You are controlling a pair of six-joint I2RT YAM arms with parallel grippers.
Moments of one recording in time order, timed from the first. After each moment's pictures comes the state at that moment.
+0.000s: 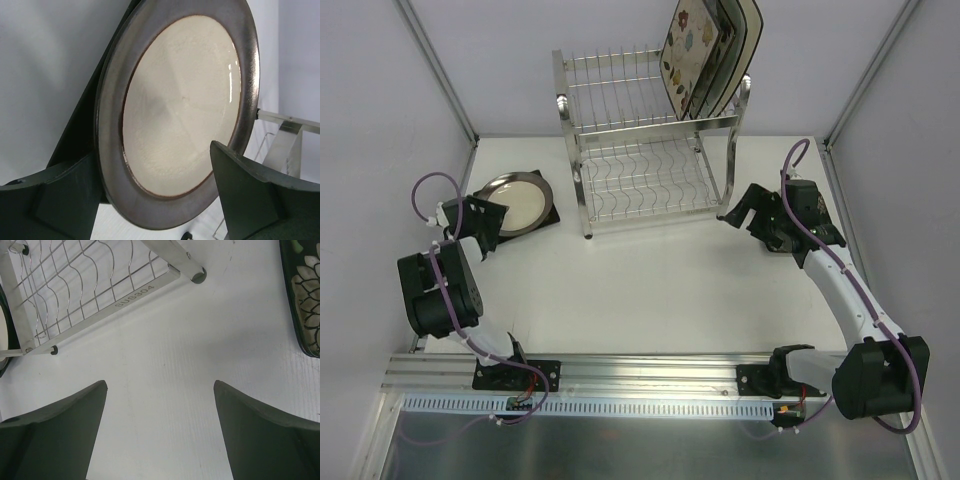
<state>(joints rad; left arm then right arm) 0.38 1.59 0.71 0.23 0.13 -0.96 0.16 1.17 0.93 -0.46 -0.15 0.55</state>
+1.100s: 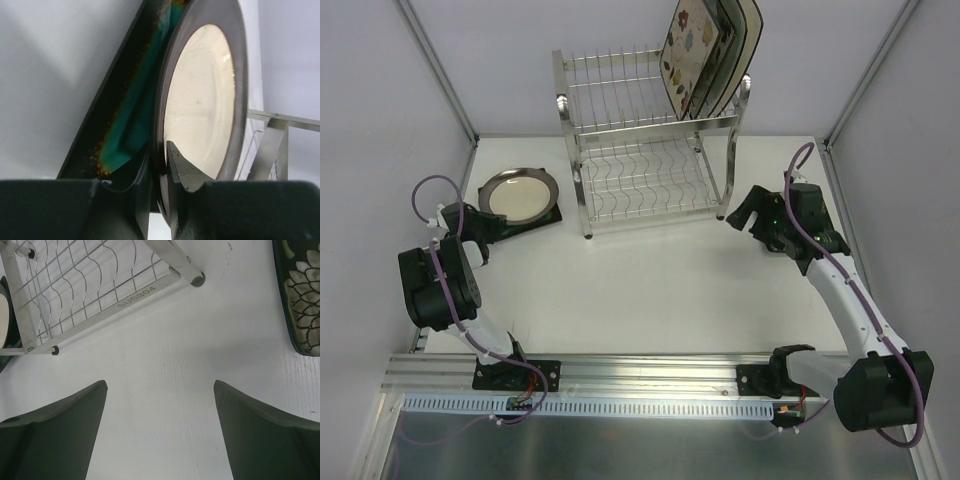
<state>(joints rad) 0.40 1.67 0.66 0.44 0.20 -0.99 0.16 1.12 0.90 -0.45 -0.14 0.54</state>
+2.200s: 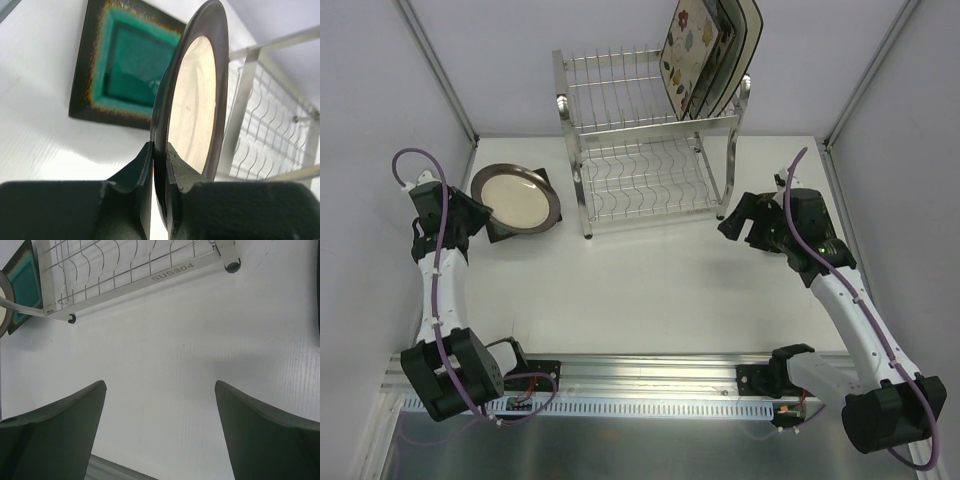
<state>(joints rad) 0.40 1.14 0.88 -0.29 0.23 -0.58 0.24 1.00 0.92 -0.54 -0.17 0.48</state>
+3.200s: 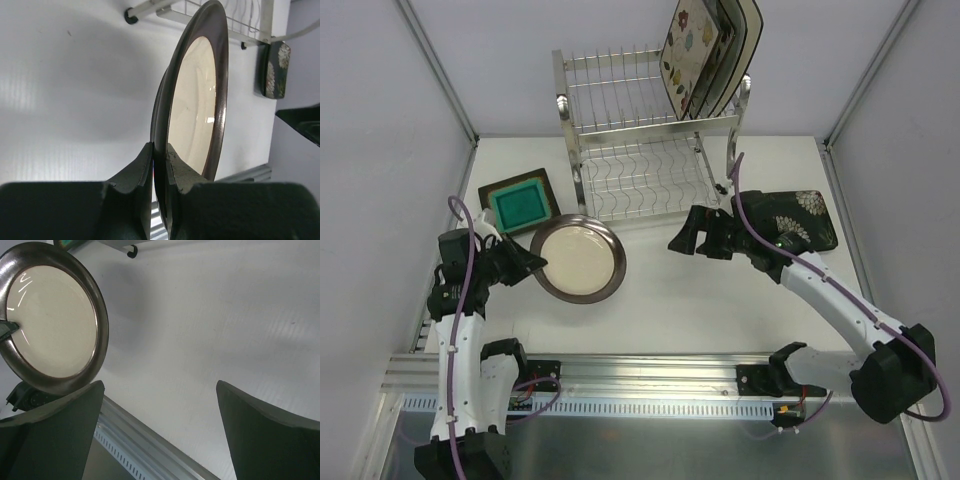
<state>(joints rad) 0.25 0.67 0.70 -0.73 0.58 -0.50 0.52 1.15 0.93 -0.46 -0.29 0.59</state>
